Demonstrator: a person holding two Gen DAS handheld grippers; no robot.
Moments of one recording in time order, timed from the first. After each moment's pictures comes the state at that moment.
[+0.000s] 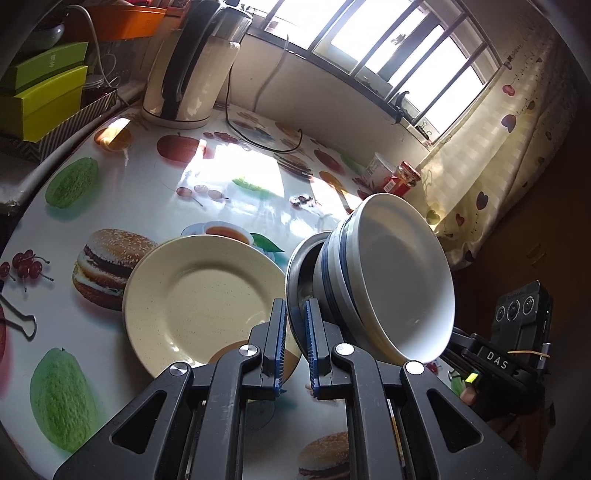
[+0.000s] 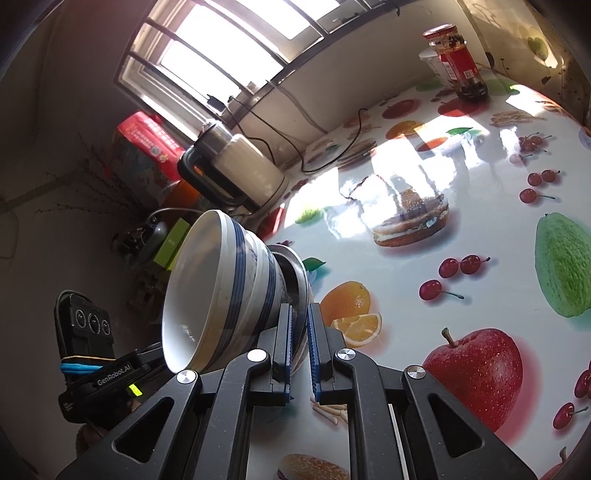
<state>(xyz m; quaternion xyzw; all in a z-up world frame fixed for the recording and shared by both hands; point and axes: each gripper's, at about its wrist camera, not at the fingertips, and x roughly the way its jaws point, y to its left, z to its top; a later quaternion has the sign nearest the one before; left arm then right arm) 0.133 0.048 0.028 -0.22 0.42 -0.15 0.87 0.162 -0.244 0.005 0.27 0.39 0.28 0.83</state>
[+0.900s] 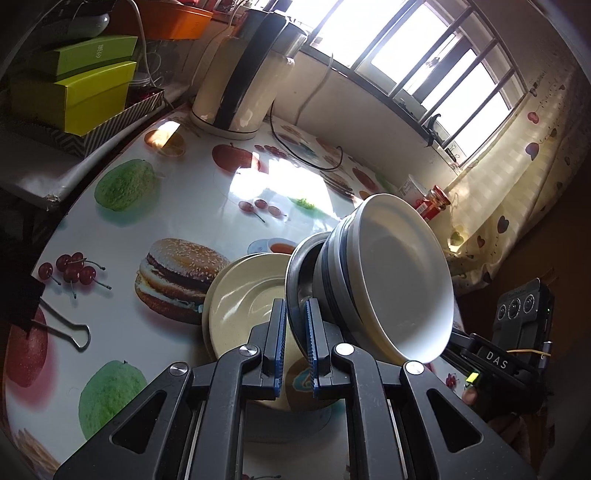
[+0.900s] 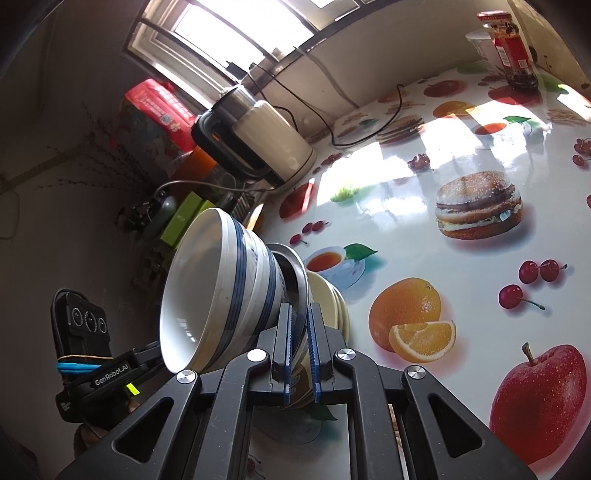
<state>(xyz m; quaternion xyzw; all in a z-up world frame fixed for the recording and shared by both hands) 0.132 0.104 0.022 -0.23 0.41 -0.10 0.87 0.190 -0.177 -0.002 0.24 0.42 0.31 0.82</state>
